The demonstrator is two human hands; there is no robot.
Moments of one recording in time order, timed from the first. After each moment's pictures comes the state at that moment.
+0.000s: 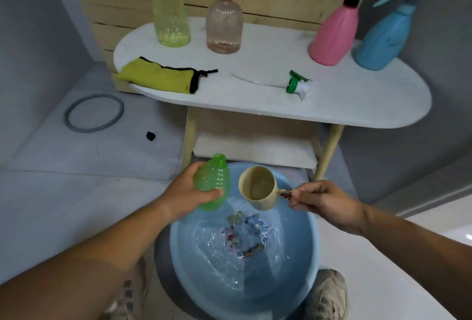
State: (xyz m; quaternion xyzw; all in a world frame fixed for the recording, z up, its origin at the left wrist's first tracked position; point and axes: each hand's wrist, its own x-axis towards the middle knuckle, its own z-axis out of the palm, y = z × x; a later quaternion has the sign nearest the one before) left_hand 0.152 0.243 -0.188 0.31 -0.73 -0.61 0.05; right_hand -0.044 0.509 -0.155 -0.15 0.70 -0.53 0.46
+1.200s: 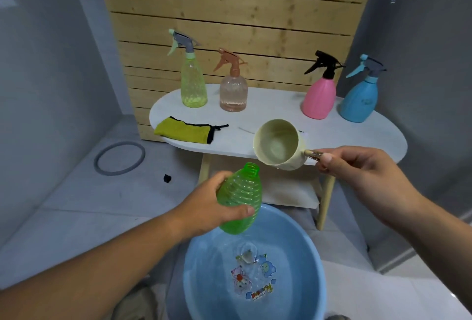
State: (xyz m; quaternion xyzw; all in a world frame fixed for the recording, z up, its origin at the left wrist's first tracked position) left_hand 0.167 0.279 -0.039 0.20 -0.76 -0.61 0.07; right_hand -0.007 0.508 0.046 -0.35 0.75 -0.54 0.15
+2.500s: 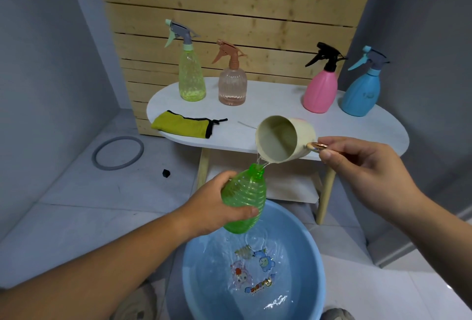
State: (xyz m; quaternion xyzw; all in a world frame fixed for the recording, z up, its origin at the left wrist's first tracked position) left_hand 0.160 0.286 -0.051 0.20 -0.77 -0.60 0.07; right_hand -0.005 0.506 0.046 -0.38 0.77 -0.51 0.06
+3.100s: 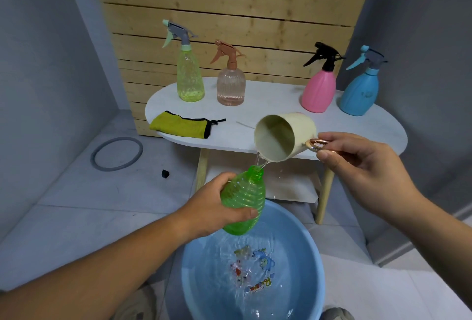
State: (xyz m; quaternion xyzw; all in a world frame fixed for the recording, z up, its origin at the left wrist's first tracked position) left_hand 0.160 0.288 -0.051 0.20 -0.78 -0.59 0.06; right_hand 0.000 0.507 0.050 -0.42 0.78 -0.47 0.02
